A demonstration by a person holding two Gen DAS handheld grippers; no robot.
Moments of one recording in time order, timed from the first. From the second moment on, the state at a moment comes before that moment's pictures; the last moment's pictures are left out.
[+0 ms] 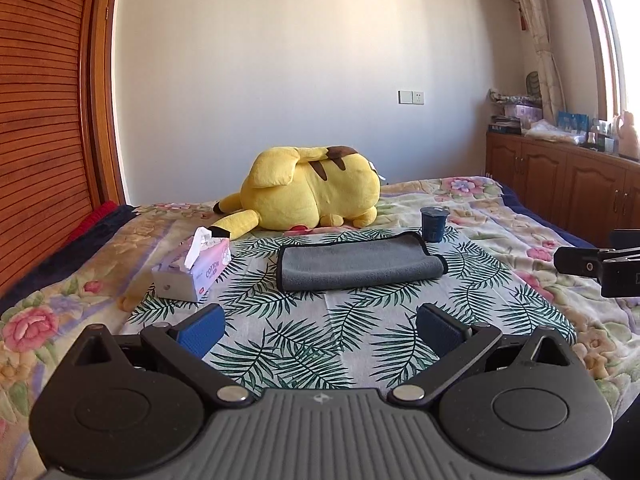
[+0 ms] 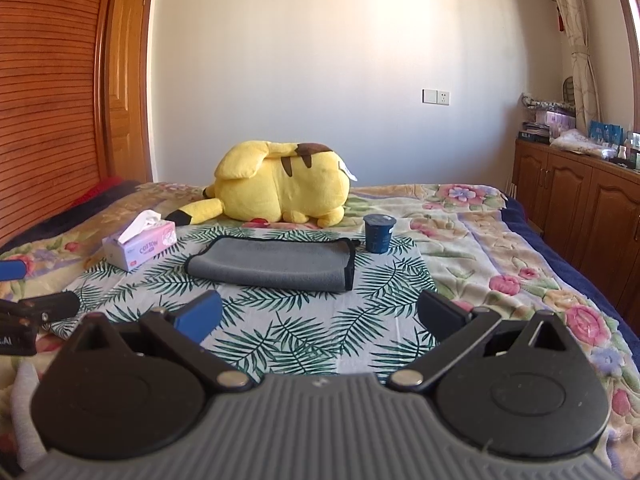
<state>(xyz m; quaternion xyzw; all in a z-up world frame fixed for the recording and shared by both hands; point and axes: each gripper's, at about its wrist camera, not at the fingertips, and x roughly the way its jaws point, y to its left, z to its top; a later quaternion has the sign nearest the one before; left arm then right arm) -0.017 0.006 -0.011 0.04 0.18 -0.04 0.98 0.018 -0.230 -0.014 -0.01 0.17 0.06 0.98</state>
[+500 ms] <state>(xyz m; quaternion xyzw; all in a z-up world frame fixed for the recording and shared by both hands) -0.021 0.007 -0.010 0.05 0.17 -0.04 0.98 0.016 -0.232 -0.014 -0.01 0.16 0.05 0.99</state>
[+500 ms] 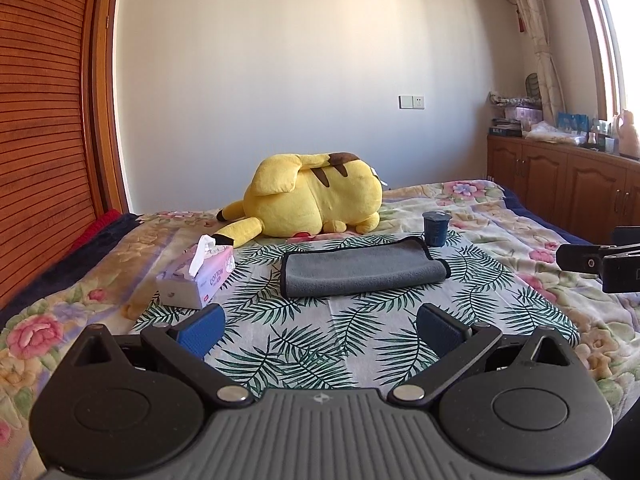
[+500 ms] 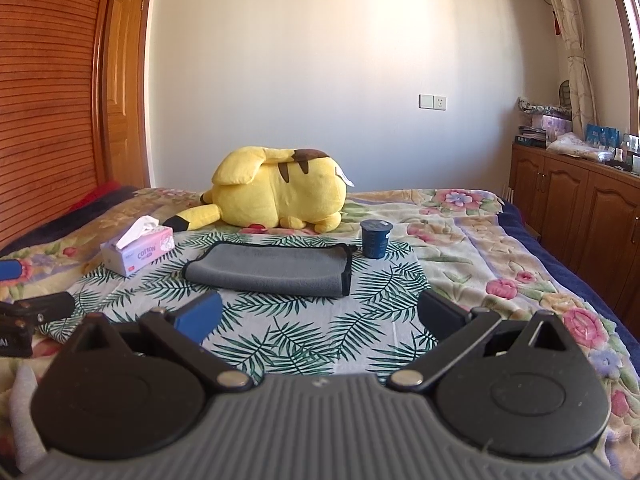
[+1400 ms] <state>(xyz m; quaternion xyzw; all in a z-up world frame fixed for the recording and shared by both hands) -0.021 0.007 -0.009 0.05 0.18 -0.04 0.98 0.015 -0.233 -0.011 0.00 0.16 0.05 0.99</state>
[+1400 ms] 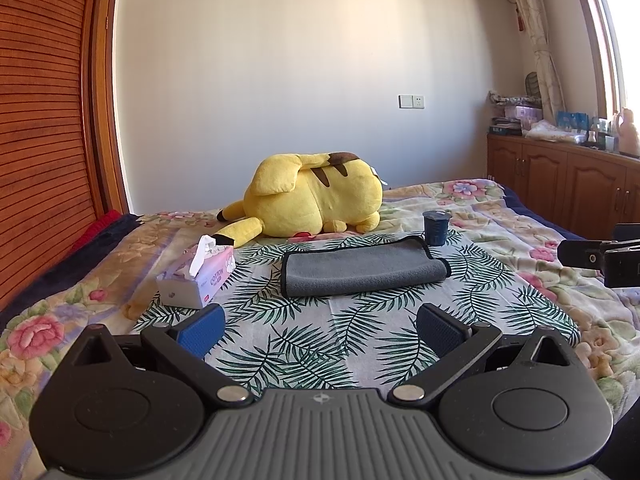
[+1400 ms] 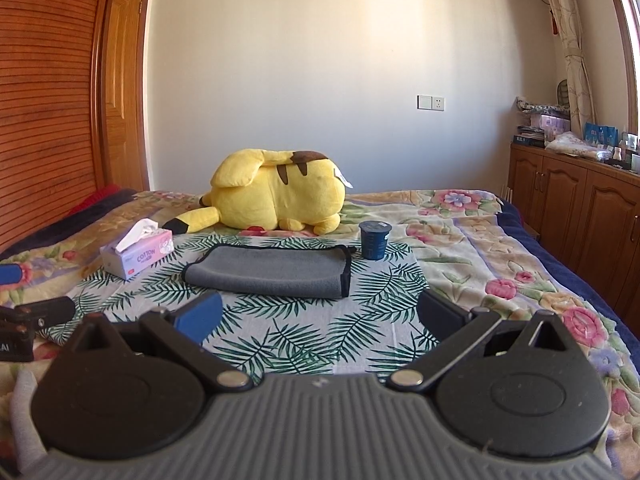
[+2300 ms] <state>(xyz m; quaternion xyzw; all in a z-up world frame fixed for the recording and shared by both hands) -0.020 0.007 -0.008 0.05 0.18 -0.04 0.98 0.015 -0.233 -0.012 0.00 0.16 0.05 0.99</state>
